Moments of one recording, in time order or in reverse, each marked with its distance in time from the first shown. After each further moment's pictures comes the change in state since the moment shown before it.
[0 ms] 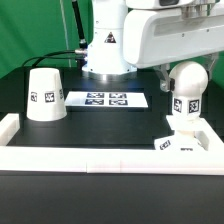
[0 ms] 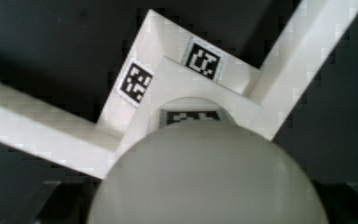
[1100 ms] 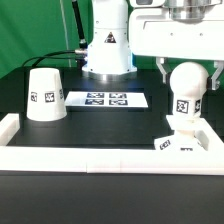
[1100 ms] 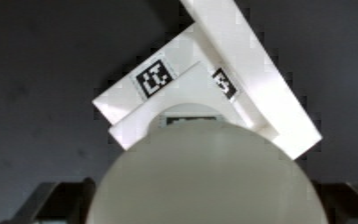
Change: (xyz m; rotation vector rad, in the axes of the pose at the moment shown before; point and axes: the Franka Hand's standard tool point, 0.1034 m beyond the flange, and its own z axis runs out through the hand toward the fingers) arm 0.001 -0.008 0.002 0.008 0.005 1.150
